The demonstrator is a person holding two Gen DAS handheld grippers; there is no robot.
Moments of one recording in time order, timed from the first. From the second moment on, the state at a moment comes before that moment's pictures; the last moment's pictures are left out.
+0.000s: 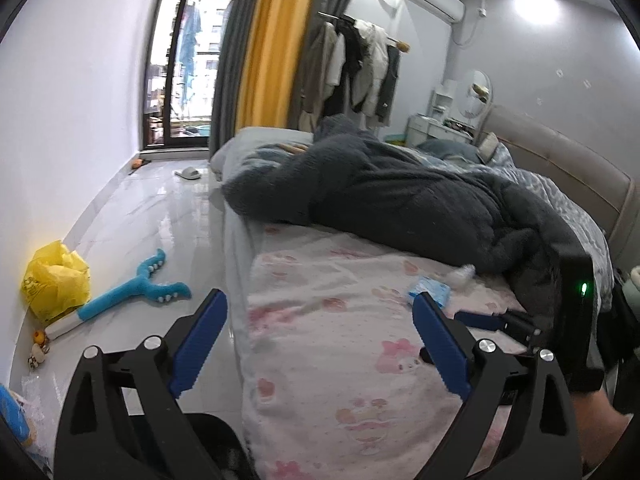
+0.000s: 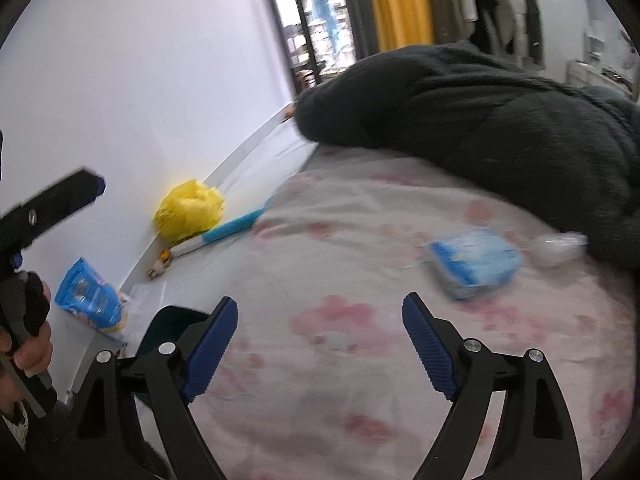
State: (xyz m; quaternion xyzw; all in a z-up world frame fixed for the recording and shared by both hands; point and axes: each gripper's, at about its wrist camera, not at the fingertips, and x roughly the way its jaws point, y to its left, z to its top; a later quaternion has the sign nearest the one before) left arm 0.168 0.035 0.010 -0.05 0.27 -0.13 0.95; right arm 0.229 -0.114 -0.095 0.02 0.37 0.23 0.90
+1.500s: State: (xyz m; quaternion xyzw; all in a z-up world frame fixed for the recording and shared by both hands) left arm 0.316 -0.135 -0.092 0.03 0.39 -0.36 0.84; right arm 0.347 -0.288 -0.148 0.02 0.40 0.14 0.90
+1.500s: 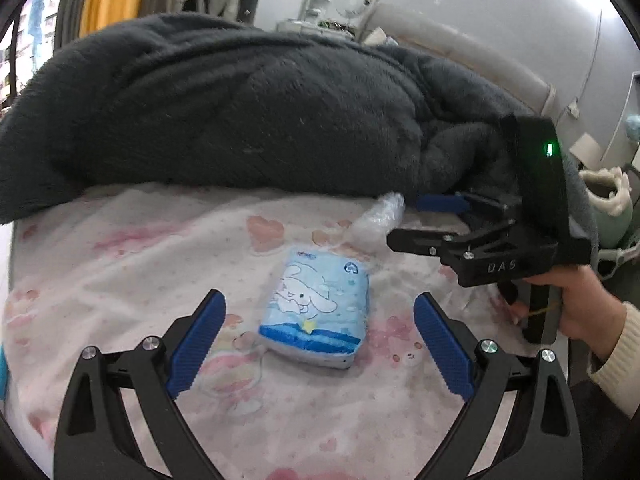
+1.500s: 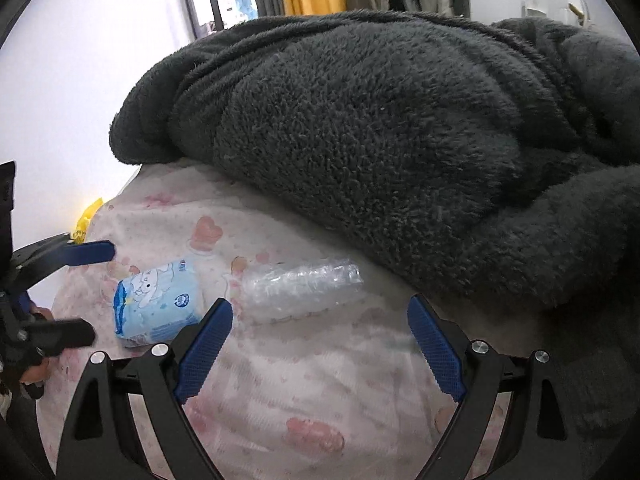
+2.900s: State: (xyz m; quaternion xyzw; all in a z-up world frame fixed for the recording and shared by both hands) left arm 0.284 -0.116 -0.078 0.02 0.40 -0.28 0.87; right arm 0.334 -0.240 -0.123 0.02 0.40 0.14 0.90
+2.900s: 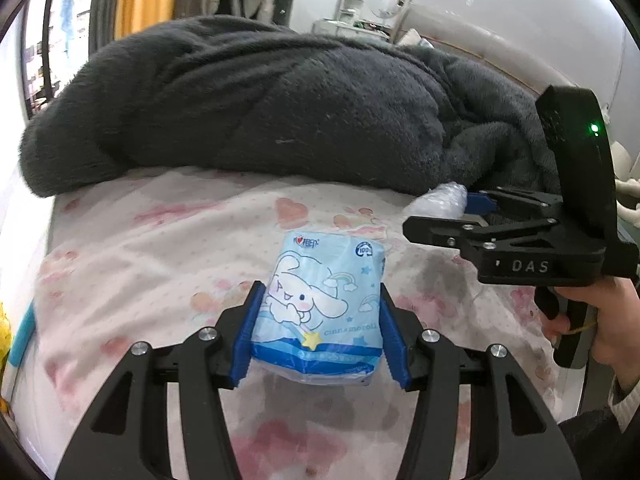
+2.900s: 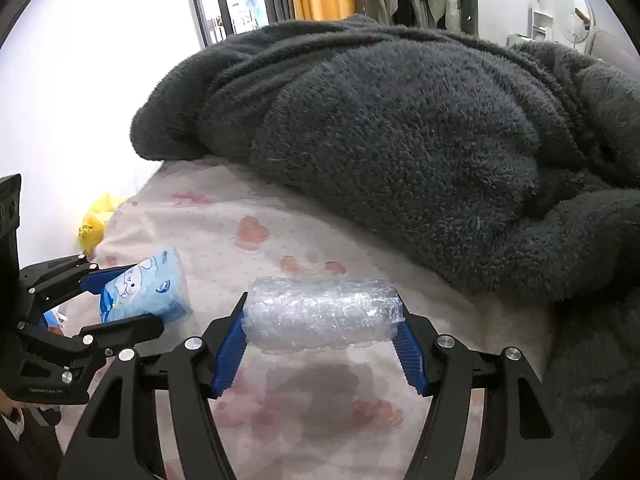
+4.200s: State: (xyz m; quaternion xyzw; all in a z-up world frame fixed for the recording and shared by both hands) left arm 0.171 0.078 -0.076 -0.01 0.40 -0.06 0.92; right arm 0.231 -0.047 -0.070 0.02 0.36 0.26 0.90
